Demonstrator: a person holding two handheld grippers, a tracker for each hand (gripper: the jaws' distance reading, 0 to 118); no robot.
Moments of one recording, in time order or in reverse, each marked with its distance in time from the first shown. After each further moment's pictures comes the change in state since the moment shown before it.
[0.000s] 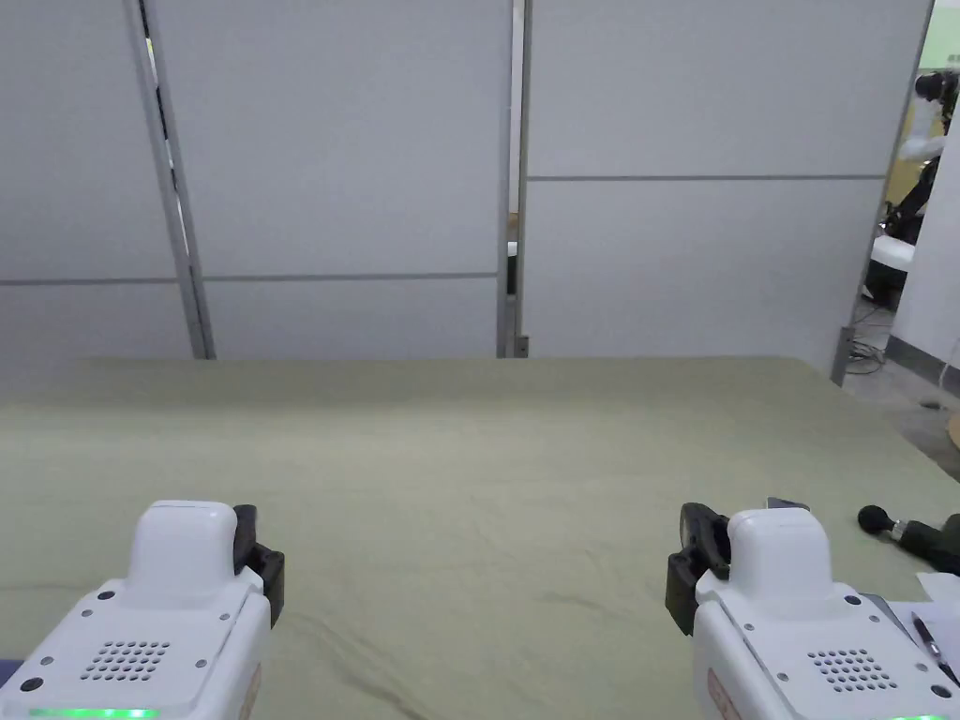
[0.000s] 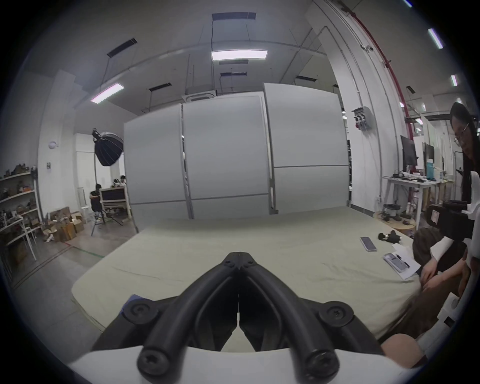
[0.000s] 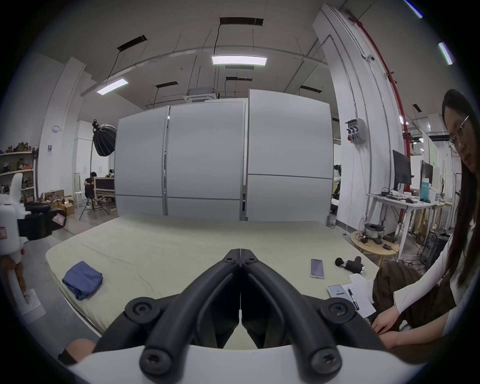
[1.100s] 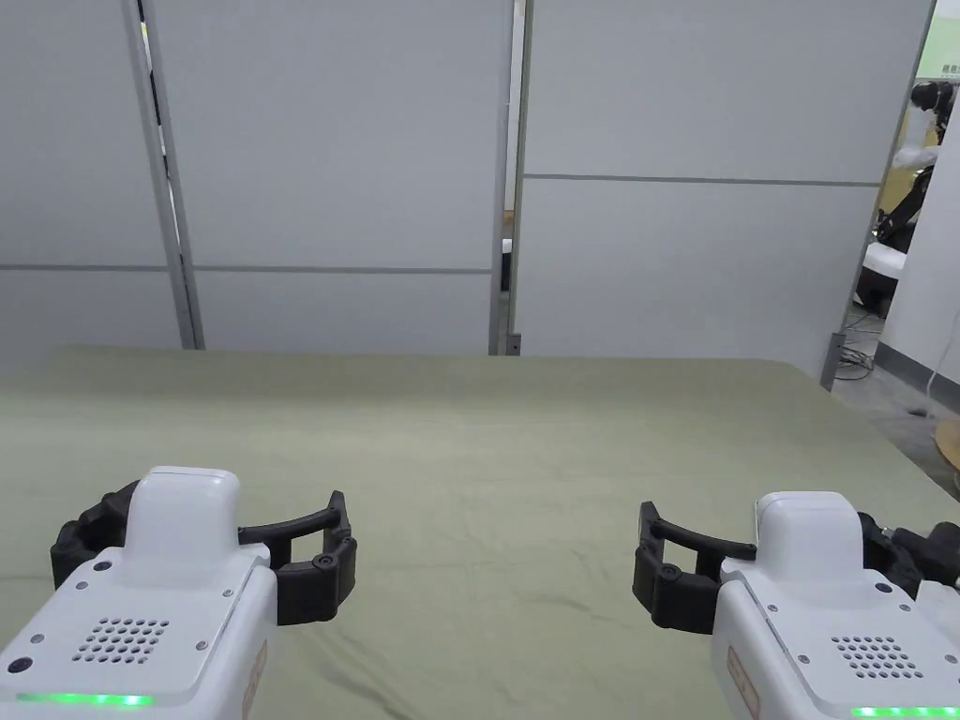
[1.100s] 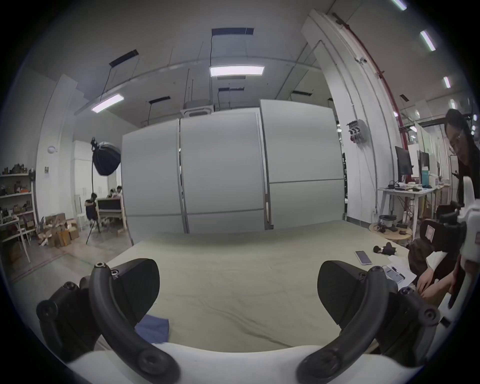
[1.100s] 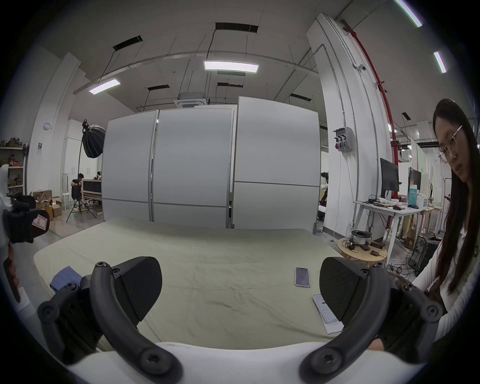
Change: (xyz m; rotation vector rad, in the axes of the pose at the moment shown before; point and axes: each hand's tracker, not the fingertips) left arm 0.011 0.020 0.007 0.041 -0.031 0.036; right arm 0.015 0.011 -0.004 0.037 -0.070 0.014
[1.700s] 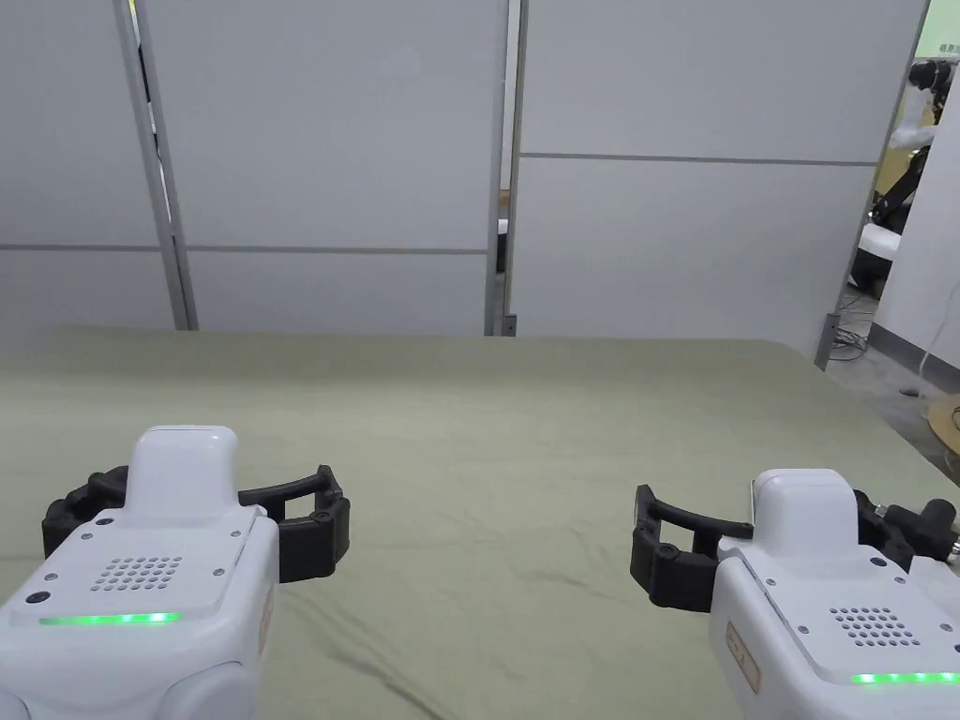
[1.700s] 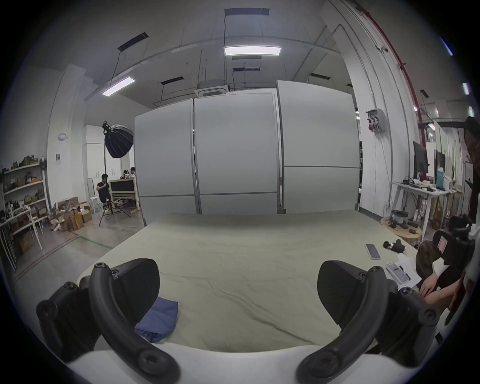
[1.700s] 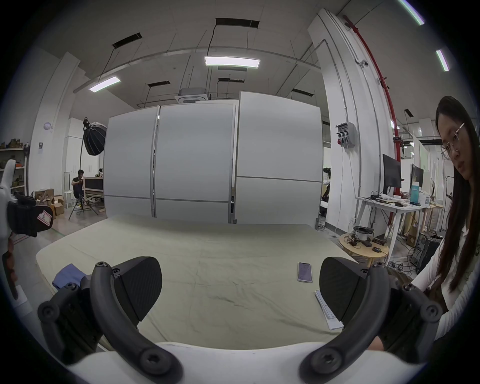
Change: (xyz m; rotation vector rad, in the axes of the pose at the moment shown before) left arm 0.002 0.006 -0.009 -0.097 0.073 0.013; right arm -0.003 -0.002 0.000 -0.031 0.013 -0.001
